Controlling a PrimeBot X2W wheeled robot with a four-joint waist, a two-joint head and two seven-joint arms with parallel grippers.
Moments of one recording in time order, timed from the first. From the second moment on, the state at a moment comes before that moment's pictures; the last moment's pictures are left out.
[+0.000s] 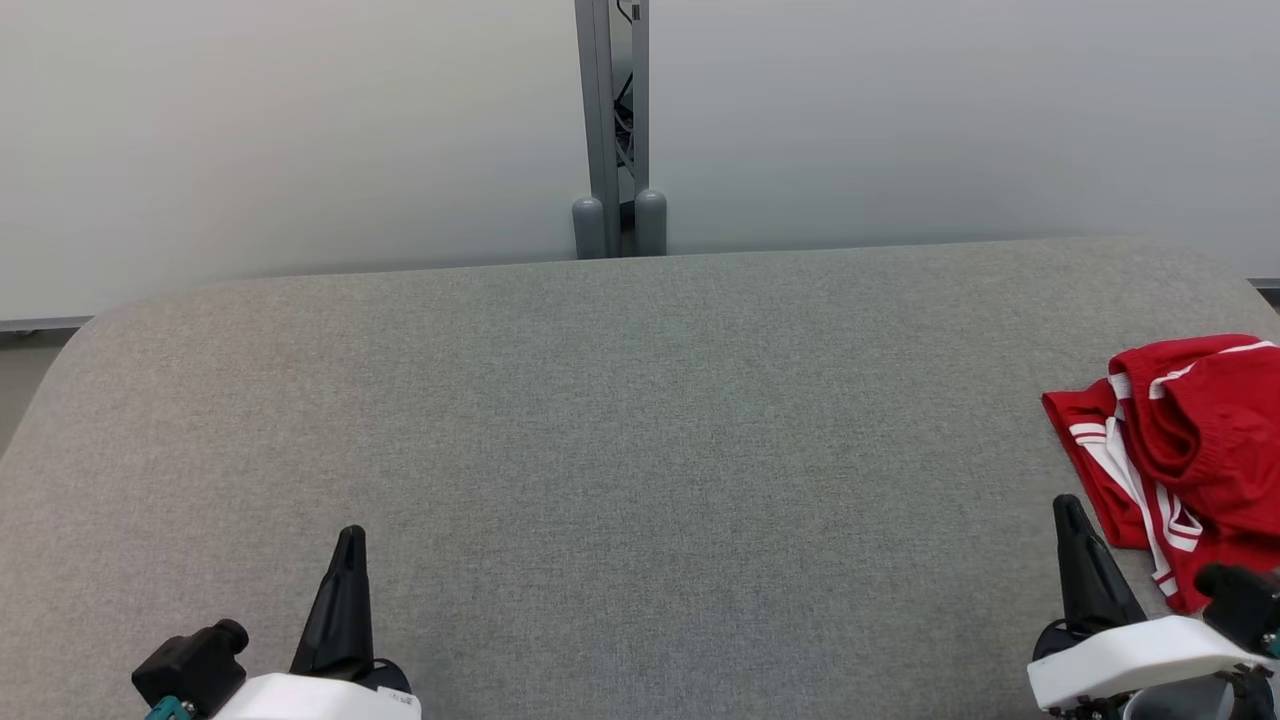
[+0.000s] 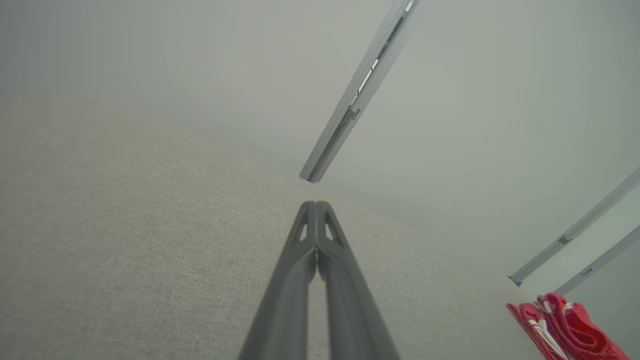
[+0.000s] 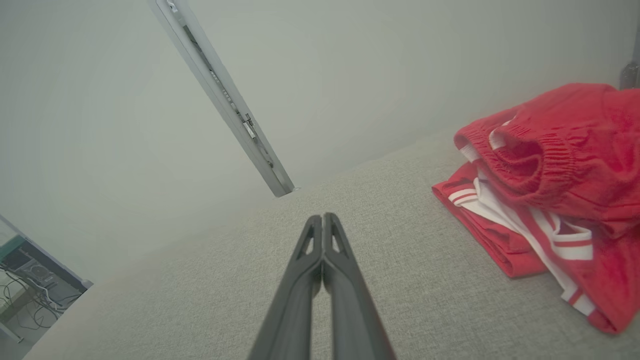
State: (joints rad) left arm 0.03 0.04 -0.07 0.23 -0.60 -0.07 -0.23; right arm -0.04 -0.04 -0.02 0.27 0.49 0.13 -0.16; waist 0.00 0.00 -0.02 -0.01
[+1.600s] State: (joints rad) left arm -0.06 0.04 -0.08 0.25 -1.18 -0.10 -0.16; right arm -0.12 -0.05 -0.19 0.31 1.09 0.13 0.11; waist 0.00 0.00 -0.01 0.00
